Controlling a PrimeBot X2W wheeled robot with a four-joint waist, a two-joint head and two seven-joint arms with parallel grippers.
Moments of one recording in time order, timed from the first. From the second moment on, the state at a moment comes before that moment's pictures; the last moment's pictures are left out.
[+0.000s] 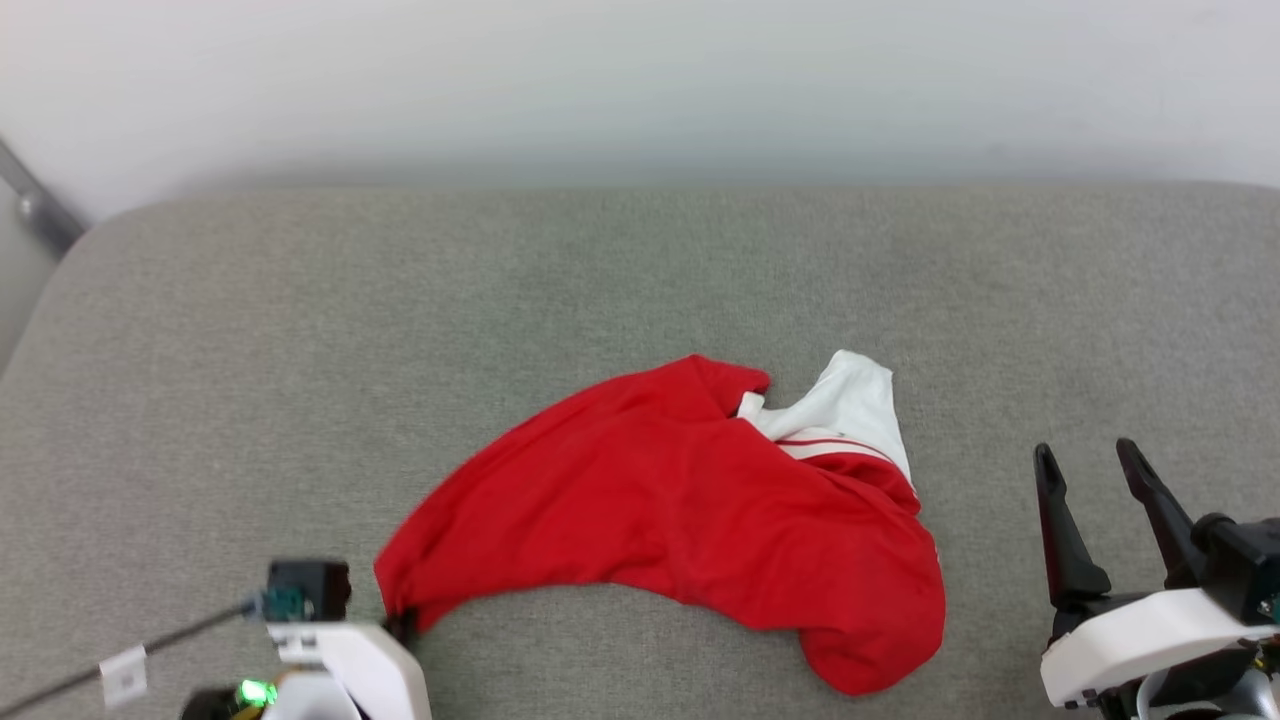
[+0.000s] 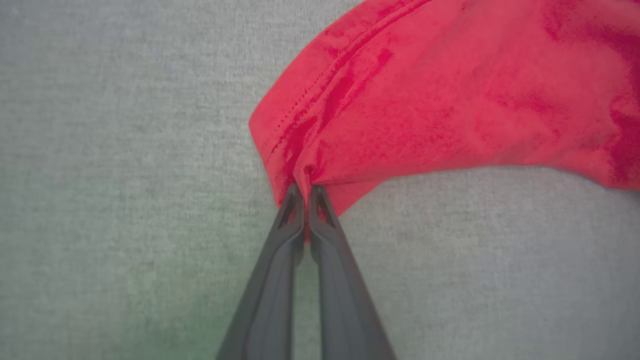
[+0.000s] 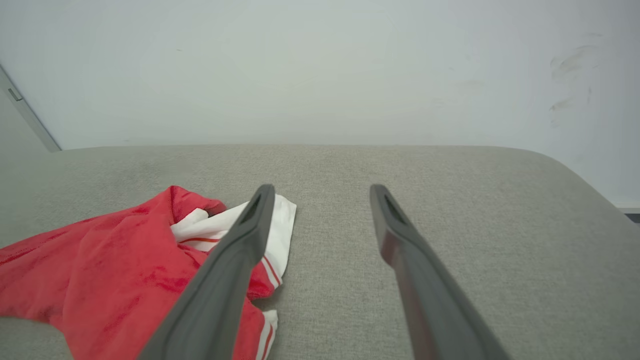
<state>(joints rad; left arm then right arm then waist) -0.18 0.51 -0.58 0.26 -0.81 0.22 0.15 0.04 -0.05 -0.08 -0.12 0.11 0.13 0.03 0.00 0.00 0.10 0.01</state>
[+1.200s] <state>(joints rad) -0.70 0.43 -0.75 0.34 -0.64 -0.06 0.21 -0.03 -0.05 -0.04 -0.13 0.12 0.13 0.02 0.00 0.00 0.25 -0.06</state>
